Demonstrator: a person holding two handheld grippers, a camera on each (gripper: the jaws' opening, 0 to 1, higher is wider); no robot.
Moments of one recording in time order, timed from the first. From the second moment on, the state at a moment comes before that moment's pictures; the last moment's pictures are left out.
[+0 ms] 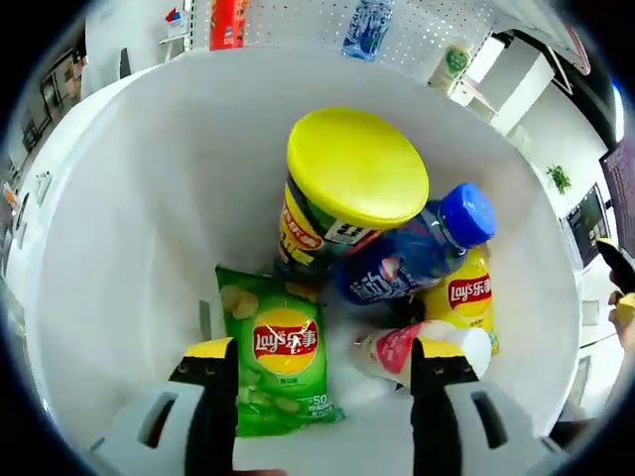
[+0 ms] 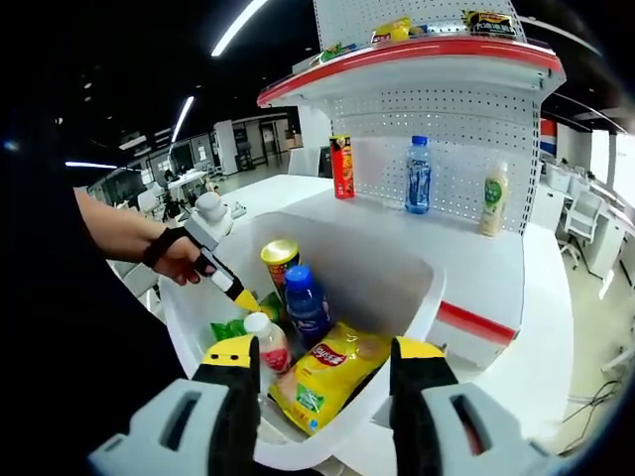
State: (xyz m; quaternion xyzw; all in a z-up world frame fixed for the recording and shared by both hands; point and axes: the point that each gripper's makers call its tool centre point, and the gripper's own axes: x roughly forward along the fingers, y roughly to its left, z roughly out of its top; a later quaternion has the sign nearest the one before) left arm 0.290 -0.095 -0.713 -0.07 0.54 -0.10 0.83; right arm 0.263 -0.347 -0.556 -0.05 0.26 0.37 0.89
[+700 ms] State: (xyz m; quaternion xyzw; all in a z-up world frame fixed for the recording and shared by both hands) left arm 0.292 -0.080 -0.746 -0.06 0.57 -0.06 0.82; right arm 0.261 -0.348 -0.558 -0.05 0.26 0.37 0.89
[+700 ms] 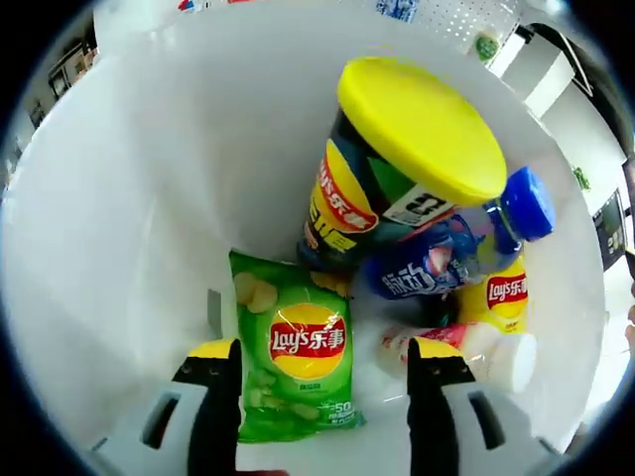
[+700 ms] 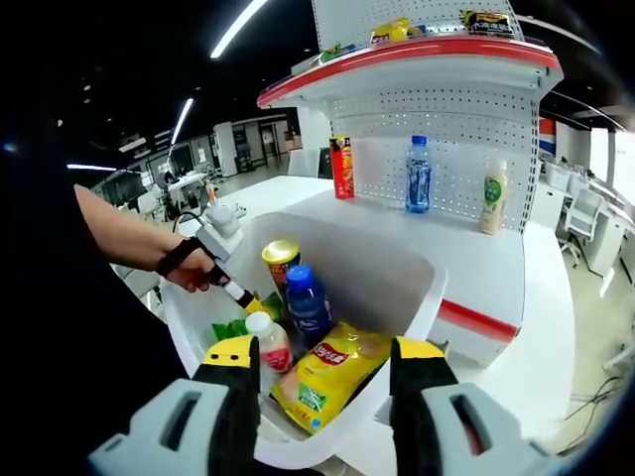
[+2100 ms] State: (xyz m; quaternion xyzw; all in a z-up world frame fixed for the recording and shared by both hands) left arm 0.286 -0.062 -0.804 -0.05 0.62 -0.01 0.79; right arm 0.256 -0.347 -0.557 -0.05 0.26 0.36 0.89
